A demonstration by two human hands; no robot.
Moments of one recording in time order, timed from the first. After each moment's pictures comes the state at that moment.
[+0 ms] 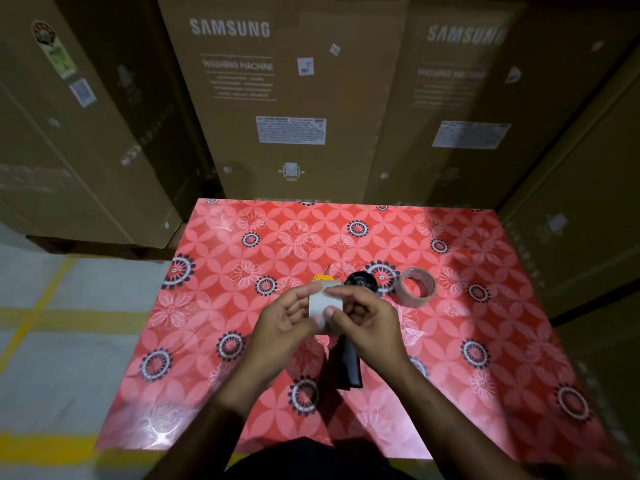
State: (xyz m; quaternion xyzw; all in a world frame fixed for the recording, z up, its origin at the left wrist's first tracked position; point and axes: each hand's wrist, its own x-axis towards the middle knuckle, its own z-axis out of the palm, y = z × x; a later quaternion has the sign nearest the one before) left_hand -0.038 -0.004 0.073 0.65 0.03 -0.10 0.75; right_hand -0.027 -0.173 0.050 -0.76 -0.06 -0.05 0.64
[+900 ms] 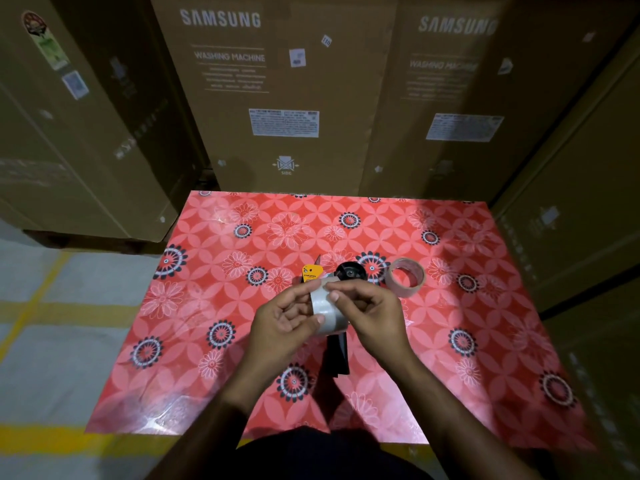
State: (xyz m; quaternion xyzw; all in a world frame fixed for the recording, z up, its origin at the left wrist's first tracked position) left_hand -0.058 -0.025 0.068 0.66 0.01 -0.05 0.75; right_hand -0.039 -0.195 0.064 -0.73 -0.05 -0.04 0.68
